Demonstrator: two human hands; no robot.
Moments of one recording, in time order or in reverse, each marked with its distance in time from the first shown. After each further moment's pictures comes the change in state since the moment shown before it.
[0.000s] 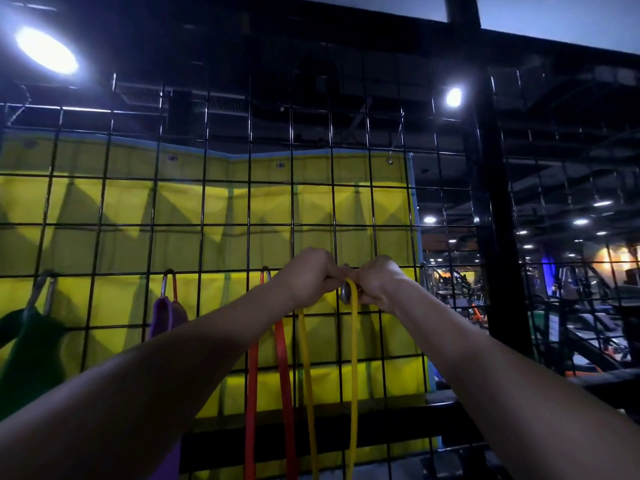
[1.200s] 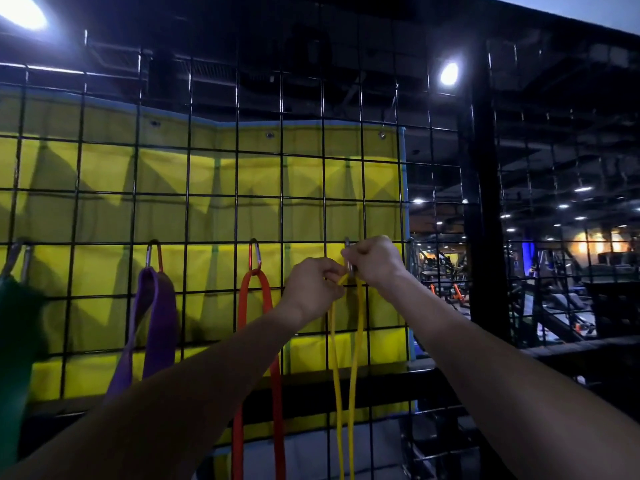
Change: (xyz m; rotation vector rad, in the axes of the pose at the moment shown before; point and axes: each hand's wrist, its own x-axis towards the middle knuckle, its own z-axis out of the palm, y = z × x) left_hand -0.021 0.022 0.056 -0.542 0.196 -0.372; right_hand -0.002 0.024 -0.011 -0.295 0.185 -0.267
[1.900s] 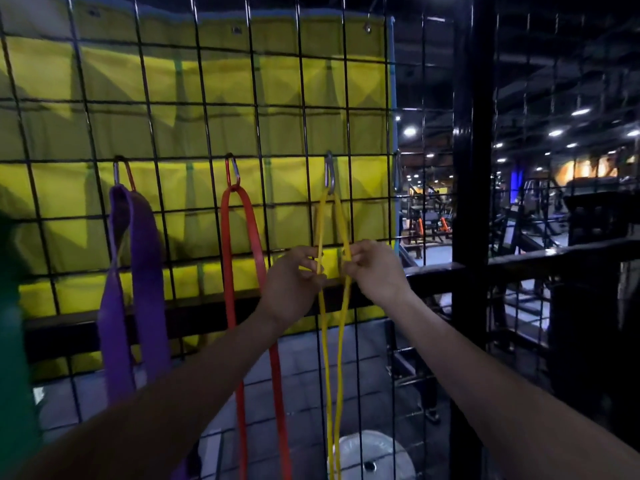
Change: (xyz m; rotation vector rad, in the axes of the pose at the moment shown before) left_hand -0.095 -0.043 0.034 -0.198 -0.035 -0.083; right_hand -0.099 0.088 0.015 -0.158 -0.013 0.004
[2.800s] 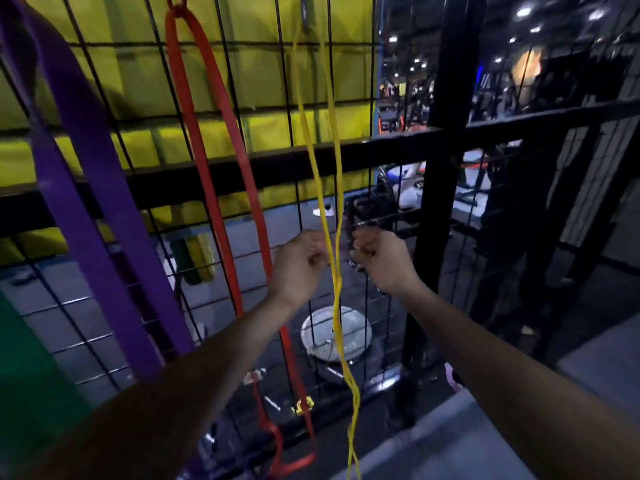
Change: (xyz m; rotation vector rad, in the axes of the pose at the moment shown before) left_hand -0.120 -0.074 0.055 0.076 -0.229 -0.106; right_hand -0.135 0.092 0.037 -0.135 -0.066 0.292
